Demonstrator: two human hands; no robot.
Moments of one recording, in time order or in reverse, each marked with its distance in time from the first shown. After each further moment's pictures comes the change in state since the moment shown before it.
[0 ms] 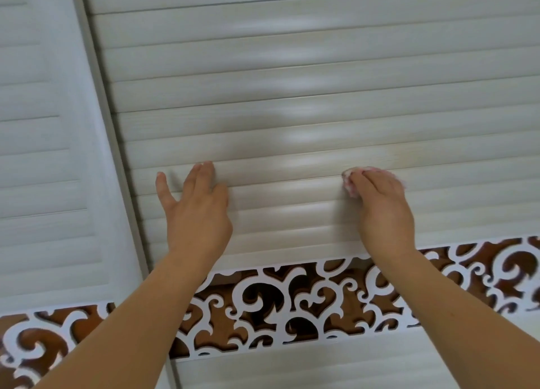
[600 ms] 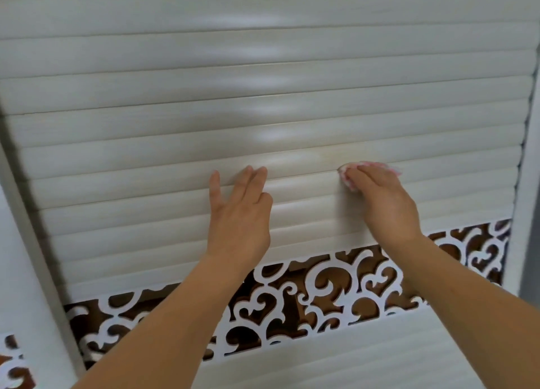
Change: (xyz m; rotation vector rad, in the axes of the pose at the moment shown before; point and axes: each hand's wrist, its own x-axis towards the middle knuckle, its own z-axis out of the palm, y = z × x) left_hand 0.010 0.141 0.005 -0.071 -0.099 0.324; right_hand 0.004 0.109 -0.041 -0.104 -0.080 -0.030
